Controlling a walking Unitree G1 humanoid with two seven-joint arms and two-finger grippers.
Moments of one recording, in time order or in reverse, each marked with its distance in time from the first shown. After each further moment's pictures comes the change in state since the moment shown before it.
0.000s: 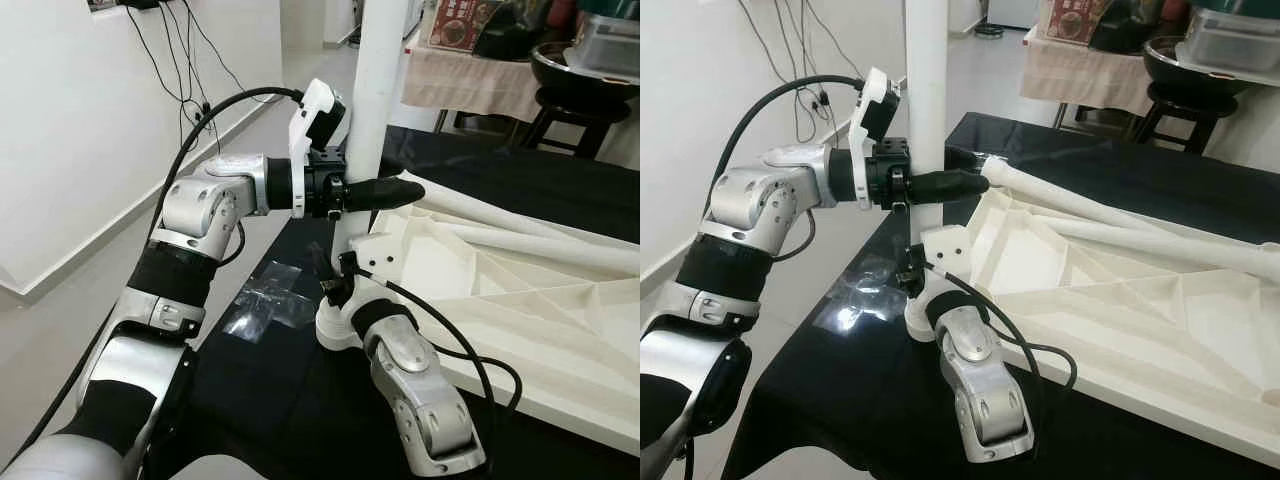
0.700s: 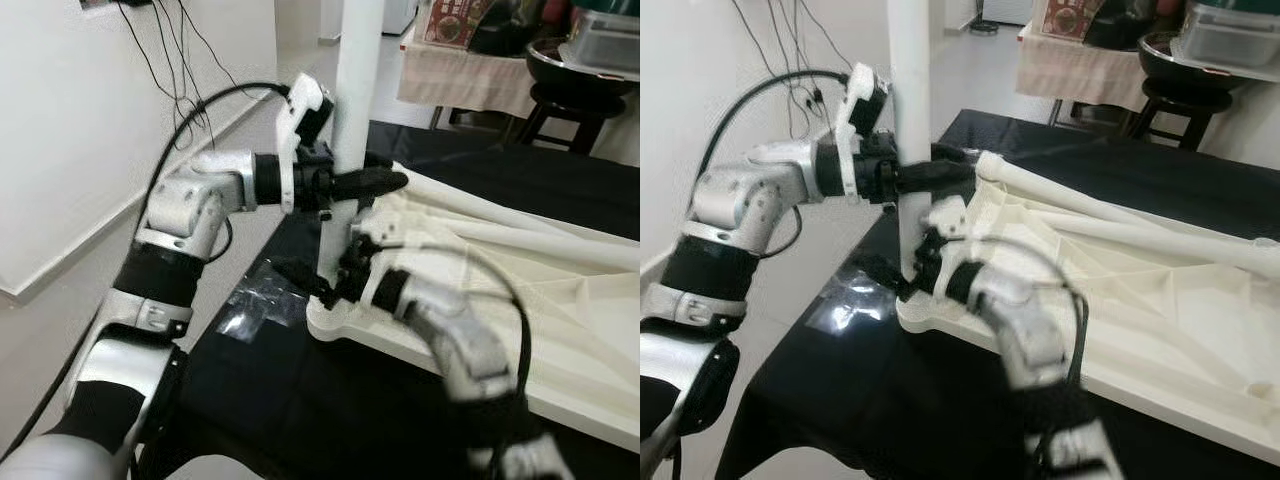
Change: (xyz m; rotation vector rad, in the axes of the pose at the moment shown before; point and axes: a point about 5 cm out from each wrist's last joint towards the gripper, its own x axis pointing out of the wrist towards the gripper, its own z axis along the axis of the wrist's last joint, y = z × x) left arm -0.009 0.001 0.004 0.042 0.009 0.038; right arm 0.031 -0.033 0.032 0.015 -0.026 0.809
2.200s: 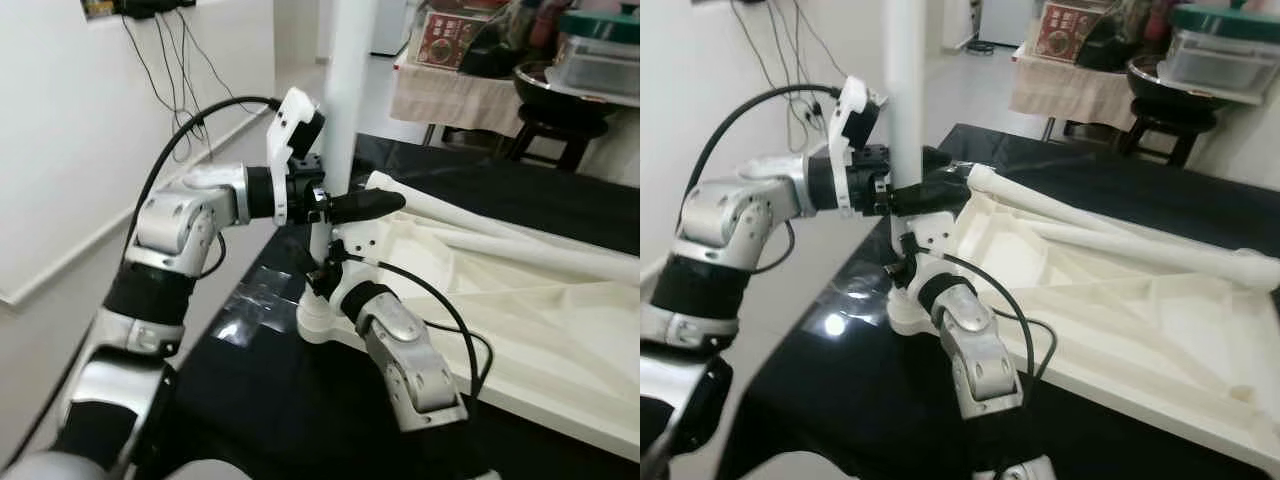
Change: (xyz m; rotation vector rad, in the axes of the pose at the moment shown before) left arm -0.028 -0.007 -0.012 -0.025 0.024 0.119; right arm 0.023 0.016 -0.042 -0.008 0.044 -0.657
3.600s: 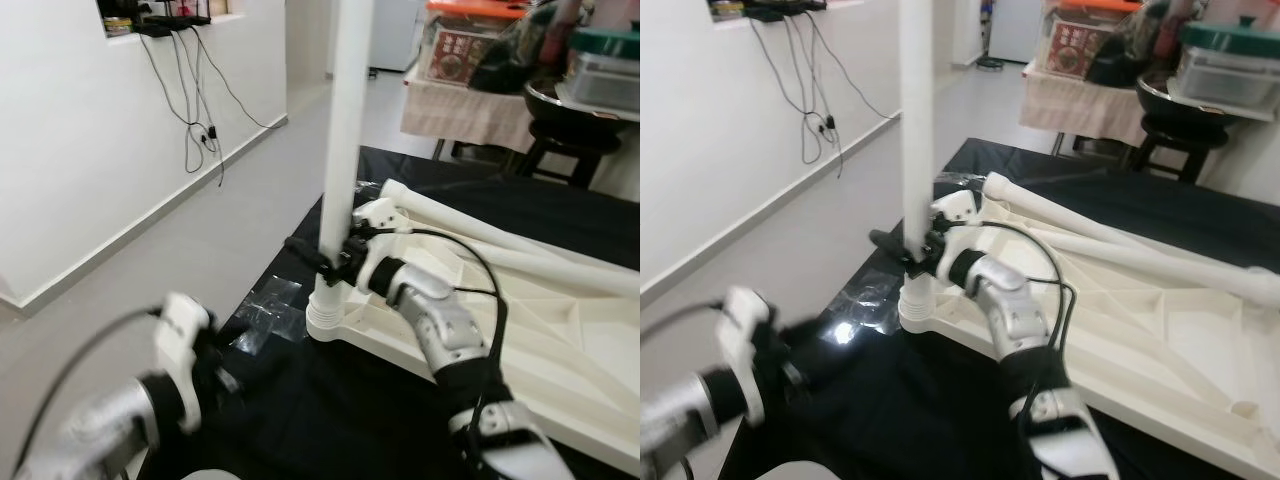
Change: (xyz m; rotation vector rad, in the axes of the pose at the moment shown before) left arm -0.097 -0.129 -0.137 -0.310 0.188 0.563; right arm 0.019 -0.058 0.026 0.042 -0.041 0.497
